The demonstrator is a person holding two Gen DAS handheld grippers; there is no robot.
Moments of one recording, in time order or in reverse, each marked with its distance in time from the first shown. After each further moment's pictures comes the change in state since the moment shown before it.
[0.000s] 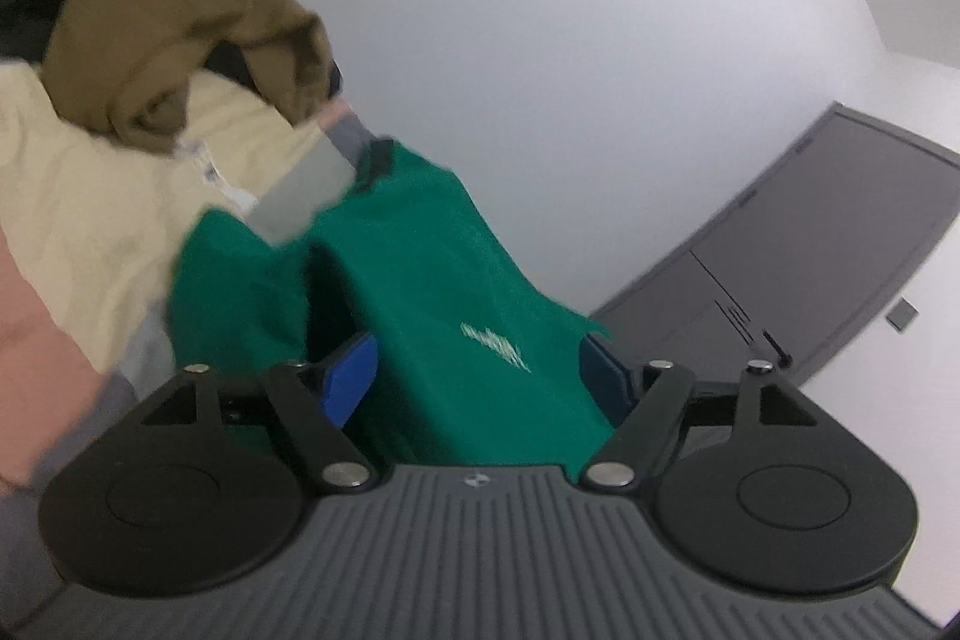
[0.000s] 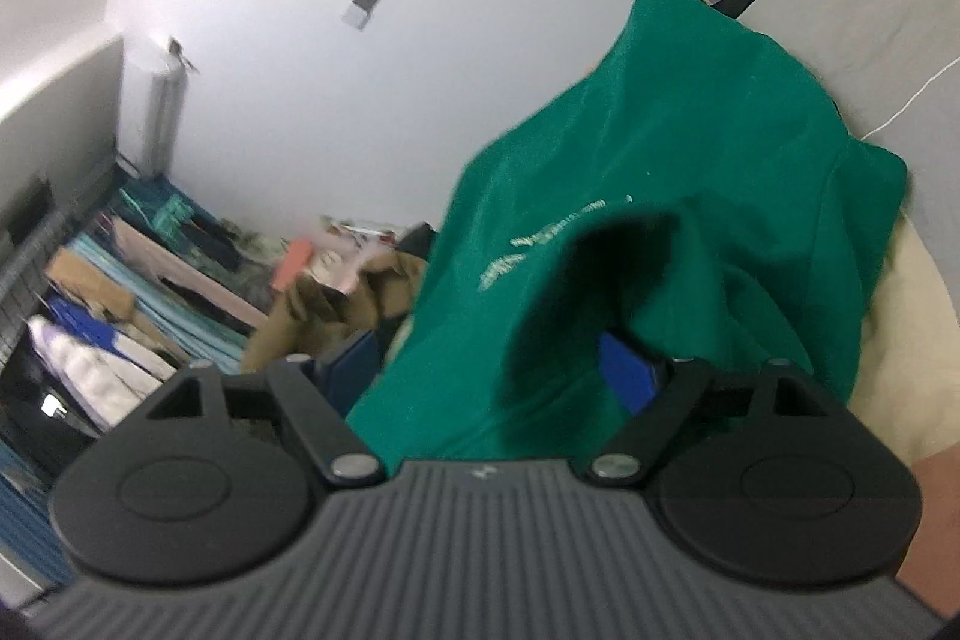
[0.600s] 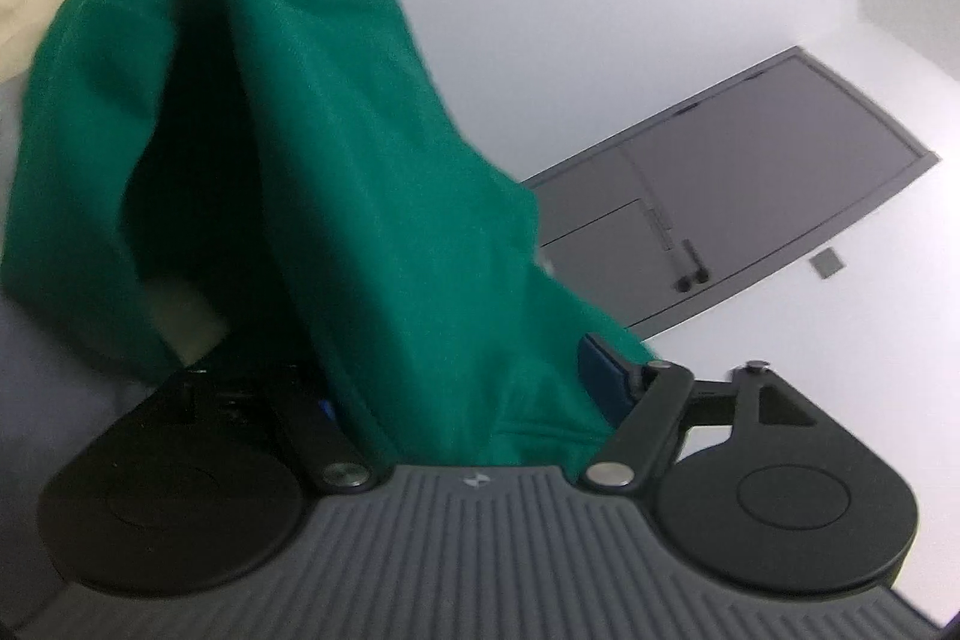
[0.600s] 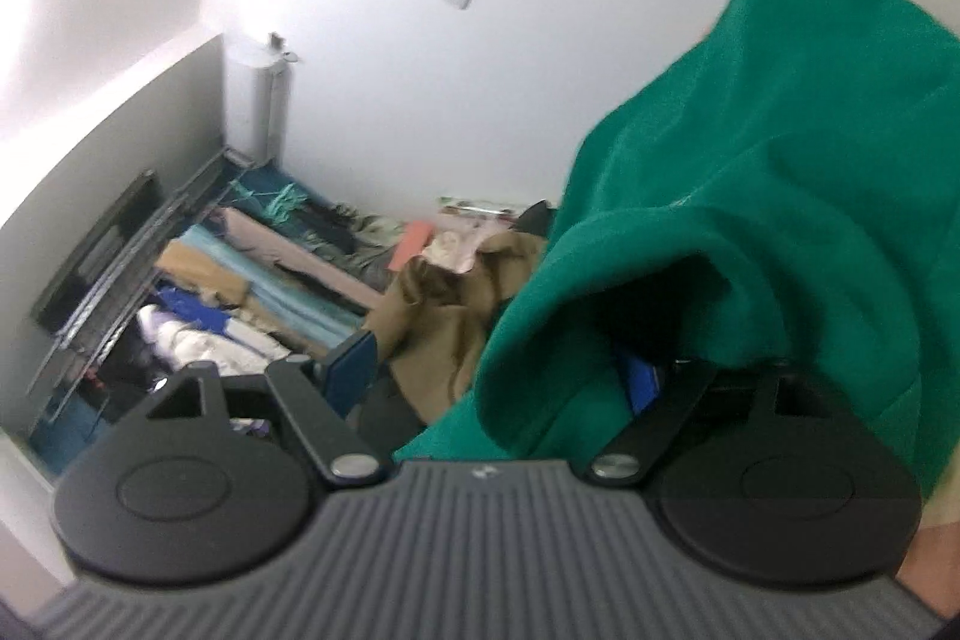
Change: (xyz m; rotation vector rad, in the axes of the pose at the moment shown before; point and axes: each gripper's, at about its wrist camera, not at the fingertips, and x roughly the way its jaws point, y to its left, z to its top) left arm 0.068 0.014 -0.039 -0.127 0.253 -0.207; right arm 0.026 0.002 0.002 0.027 0.064 0.309
